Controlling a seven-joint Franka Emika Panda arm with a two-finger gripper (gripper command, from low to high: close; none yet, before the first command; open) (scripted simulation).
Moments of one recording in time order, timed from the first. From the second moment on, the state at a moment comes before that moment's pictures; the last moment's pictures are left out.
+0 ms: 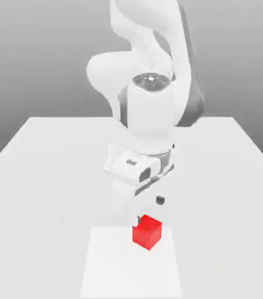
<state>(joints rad) 0.27 0.06 -0.15 -2.86 0.04 2.93 -0.05</state>
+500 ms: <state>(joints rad) 0.22 0.07 -0.10 -2.86 0.04 2.94 -0.05</state>
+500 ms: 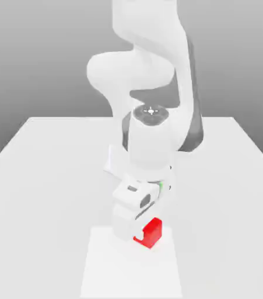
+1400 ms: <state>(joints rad) 0.50 0.39 0.09 -2.08 -0.06 2.47 0.39</state>
